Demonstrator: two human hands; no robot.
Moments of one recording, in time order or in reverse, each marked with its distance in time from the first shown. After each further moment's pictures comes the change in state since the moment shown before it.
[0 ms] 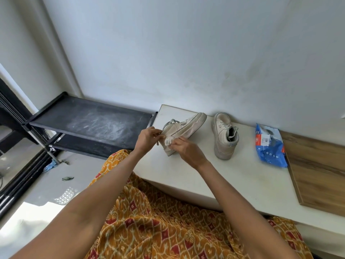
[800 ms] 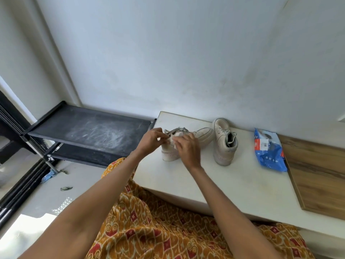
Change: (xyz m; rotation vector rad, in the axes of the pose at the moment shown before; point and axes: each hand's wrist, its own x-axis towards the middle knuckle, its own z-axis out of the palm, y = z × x) left_hand 0.019 0.022 -0.012 0.109 -0.117 0.259; right_hand 0.021 -0.006 0.004 0.082 0.236 0.563
